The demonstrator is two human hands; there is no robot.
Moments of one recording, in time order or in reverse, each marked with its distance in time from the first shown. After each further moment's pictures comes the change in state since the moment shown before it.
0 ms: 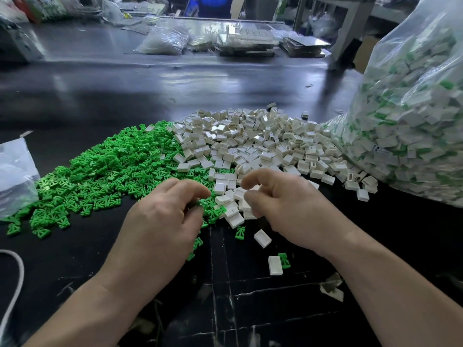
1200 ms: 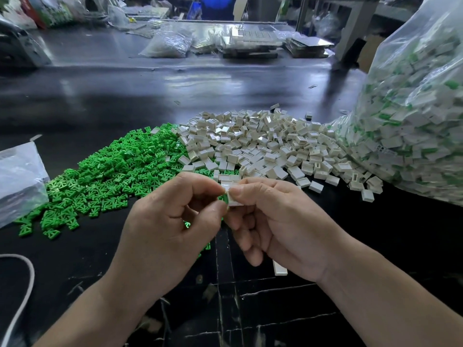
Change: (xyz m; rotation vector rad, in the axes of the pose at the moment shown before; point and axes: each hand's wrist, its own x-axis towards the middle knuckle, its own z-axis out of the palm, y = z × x) left_hand -0.006 0.017 -0.011 -0.307 0.194 0.205; right_hand -0.014 -0.034 0.017 1.014 -0.380 0.034
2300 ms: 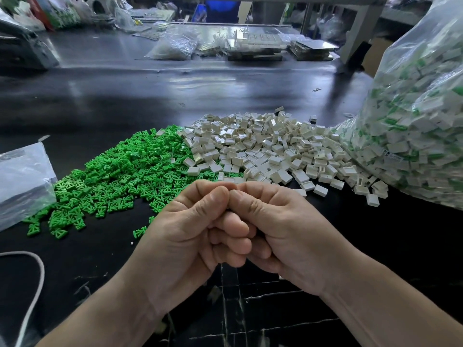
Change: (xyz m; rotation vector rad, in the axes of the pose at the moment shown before) left_hand 0.002 -0.009 0.009 -1.441 -0.383 -0.626; right_hand -0.006 0.005 0.008 -0.077 0.044 0.003
